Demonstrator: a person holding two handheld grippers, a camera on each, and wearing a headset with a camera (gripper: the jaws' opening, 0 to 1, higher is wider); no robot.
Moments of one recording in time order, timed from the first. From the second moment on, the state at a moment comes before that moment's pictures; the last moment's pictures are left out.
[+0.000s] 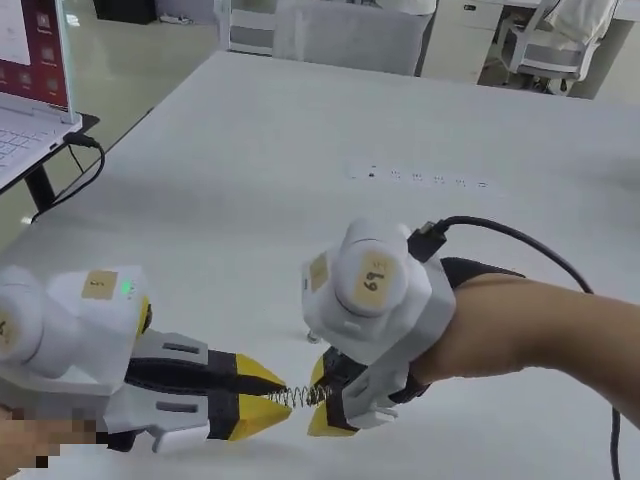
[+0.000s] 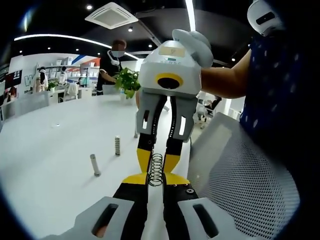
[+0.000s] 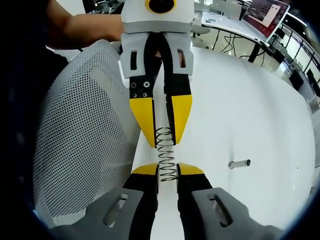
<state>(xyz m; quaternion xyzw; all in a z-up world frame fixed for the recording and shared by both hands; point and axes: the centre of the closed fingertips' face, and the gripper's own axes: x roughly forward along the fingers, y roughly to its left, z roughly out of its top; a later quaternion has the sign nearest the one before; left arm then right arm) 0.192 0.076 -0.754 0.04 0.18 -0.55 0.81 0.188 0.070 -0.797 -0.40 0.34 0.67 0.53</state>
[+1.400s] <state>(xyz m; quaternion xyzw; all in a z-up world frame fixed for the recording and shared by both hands) 0.191 0.064 -0.766 0.05 0.19 -0.56 0.81 0.178 0.084 -0.760 -0.40 0.34 0.66 0.53</state>
